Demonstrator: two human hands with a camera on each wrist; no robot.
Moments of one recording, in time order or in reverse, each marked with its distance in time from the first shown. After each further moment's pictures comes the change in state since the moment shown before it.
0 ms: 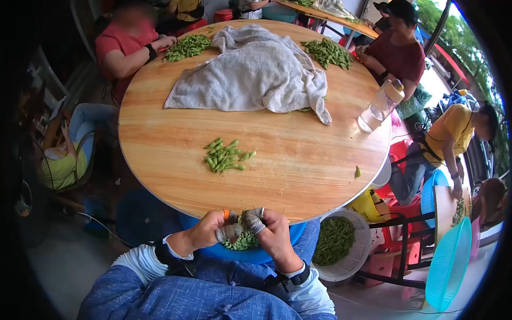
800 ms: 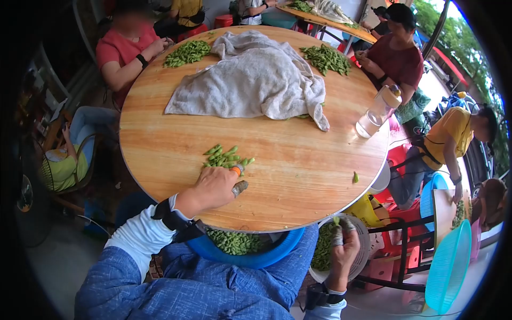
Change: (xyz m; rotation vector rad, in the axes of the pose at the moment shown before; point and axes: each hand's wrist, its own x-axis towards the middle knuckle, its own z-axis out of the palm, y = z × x) left_hand 0.067 0.048 -0.036 1.476 0.321 0.114; right_hand -0.058 0.010 -0.134 -0.360 0.685 -0.242
